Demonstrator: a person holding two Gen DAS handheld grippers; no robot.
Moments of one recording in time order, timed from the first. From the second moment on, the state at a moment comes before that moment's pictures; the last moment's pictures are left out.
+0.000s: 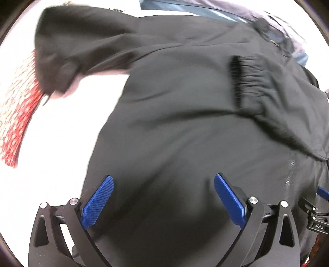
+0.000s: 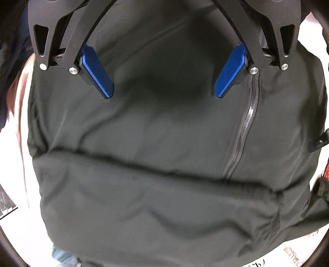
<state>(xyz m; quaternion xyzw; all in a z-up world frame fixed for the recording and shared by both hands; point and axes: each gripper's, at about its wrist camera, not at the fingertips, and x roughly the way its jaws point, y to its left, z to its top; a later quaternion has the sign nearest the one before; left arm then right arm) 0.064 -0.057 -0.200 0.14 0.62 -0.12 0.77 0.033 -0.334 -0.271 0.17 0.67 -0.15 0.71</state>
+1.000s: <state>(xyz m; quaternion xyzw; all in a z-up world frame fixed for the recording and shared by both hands) 0.307 0.049 -0.182 0.11 0.56 0.05 0.82 -0.003 -0.326 -0.311 0.21 0.69 -0.17 0.67</state>
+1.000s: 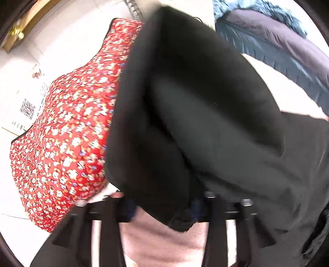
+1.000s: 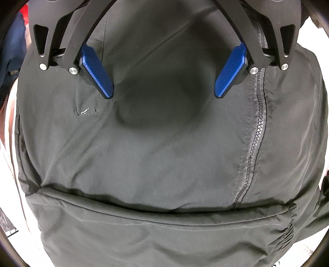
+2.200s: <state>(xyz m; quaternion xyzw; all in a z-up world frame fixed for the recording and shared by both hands) 0.192 -0.221 -0.025 -0.07 0.62 -0.38 0.68 -0.037 -0.384 -0.243 0.34 0.60 -0.19 0.70</state>
